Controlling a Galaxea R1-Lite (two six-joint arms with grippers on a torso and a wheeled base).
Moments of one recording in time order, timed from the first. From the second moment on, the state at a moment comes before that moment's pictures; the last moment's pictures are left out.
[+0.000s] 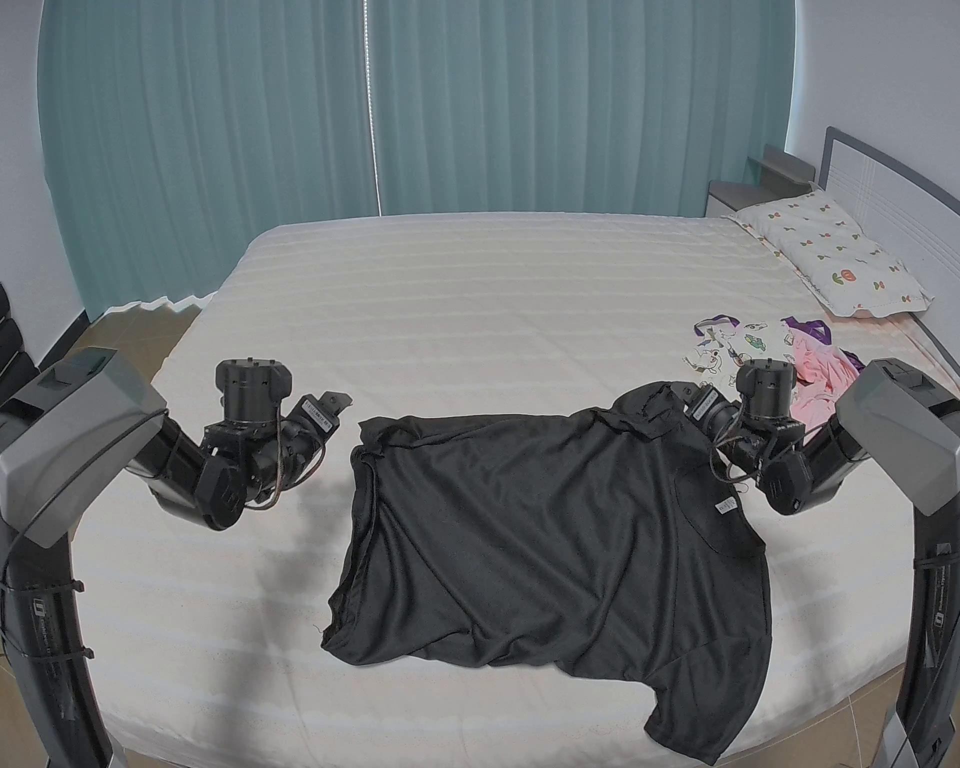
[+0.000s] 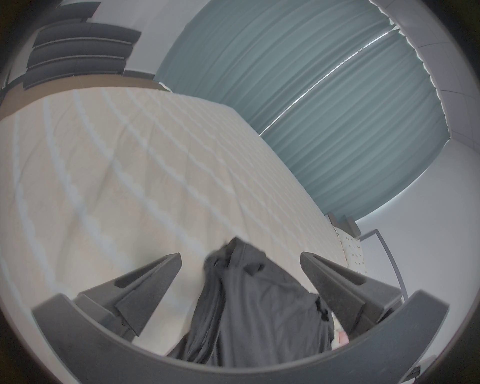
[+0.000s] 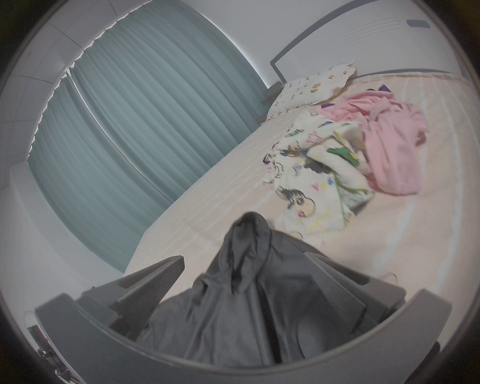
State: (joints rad) left arm -0.20 2.22 -1.10 -0.71 0.06 -0.91; right arm 0.16 2.35 -1.20 -0.88 -0.15 0.73
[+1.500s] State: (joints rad) left arm -0.35 2.08 -0.38 -1.12 -0.05 -0.83; right arm 0.18 2.16 -0.43 -1.34 -0.03 0.76
